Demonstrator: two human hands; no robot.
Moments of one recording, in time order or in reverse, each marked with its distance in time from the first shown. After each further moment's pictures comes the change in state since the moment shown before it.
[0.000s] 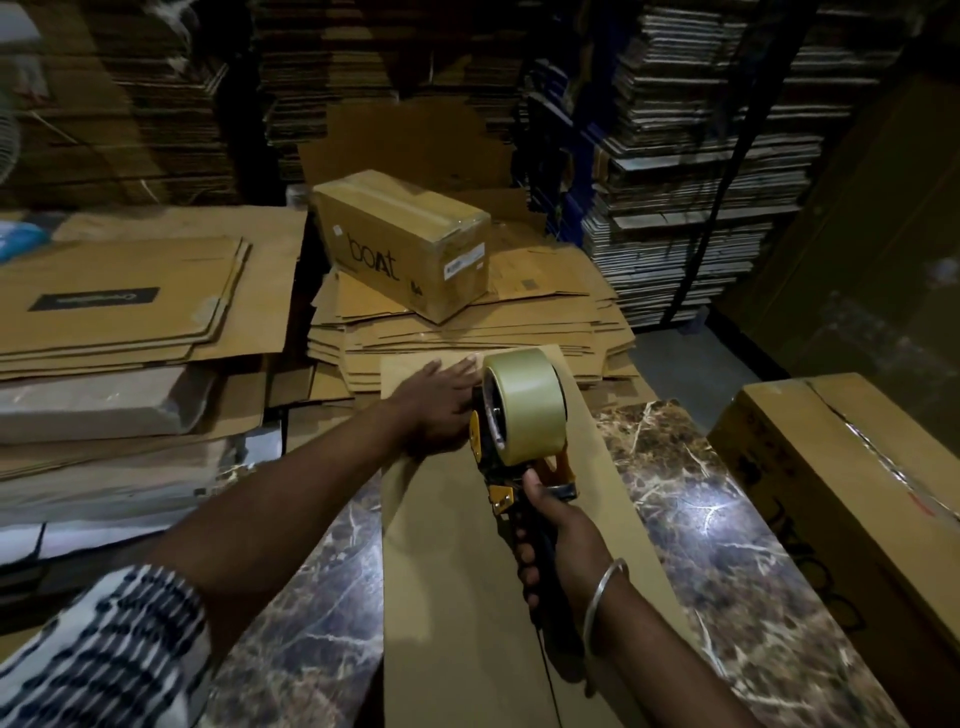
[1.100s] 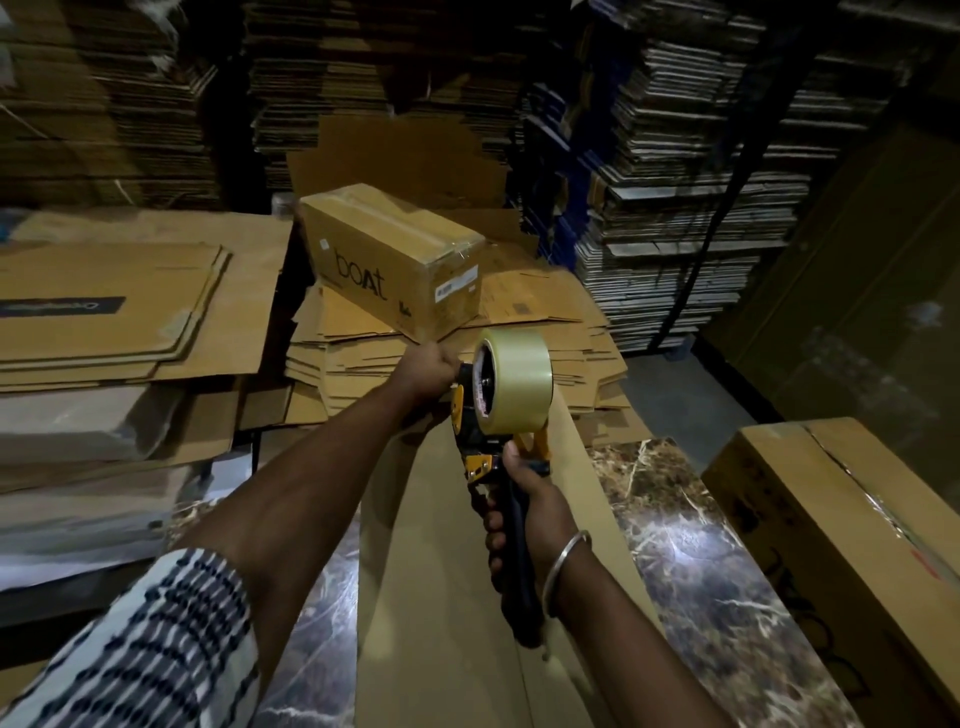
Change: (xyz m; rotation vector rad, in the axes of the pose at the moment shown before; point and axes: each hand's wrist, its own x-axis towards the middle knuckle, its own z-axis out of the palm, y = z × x) left_hand 0.074 -0.044 -0.032 -0.798 0.344 -0.509; right_hand 0.064 -0.058 0.026 0.069 -0.053 0.021
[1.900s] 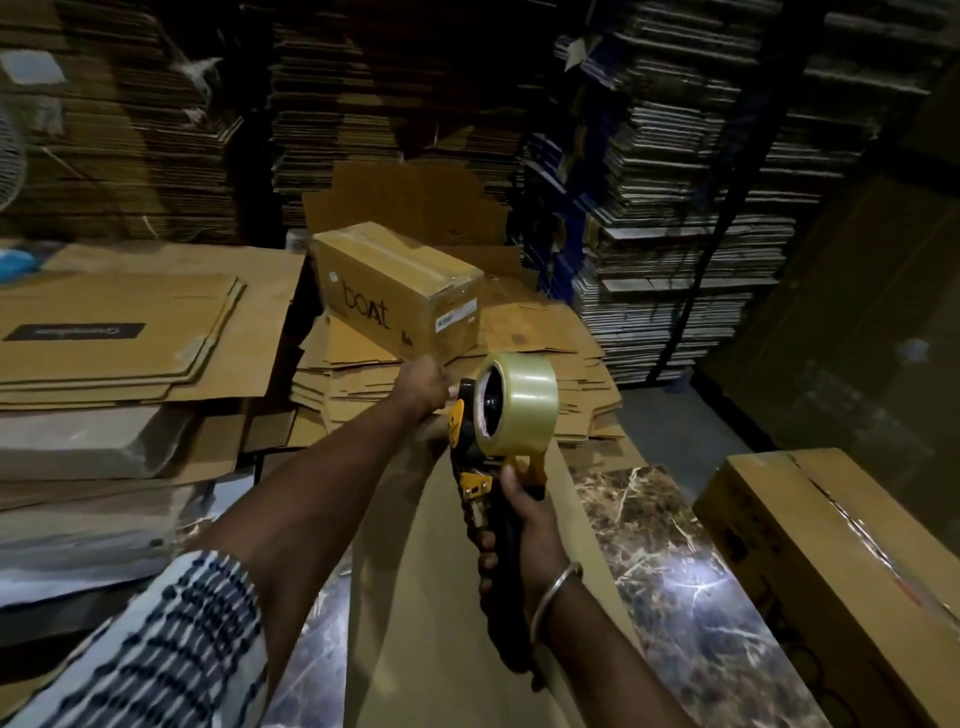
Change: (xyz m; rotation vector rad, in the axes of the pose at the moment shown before) left_hand -0.017 0.029 -0.014 -0.009 0.076 -0.114; right_hand -0.018 0.008 -0.008 0.037 -0.029 -0.159
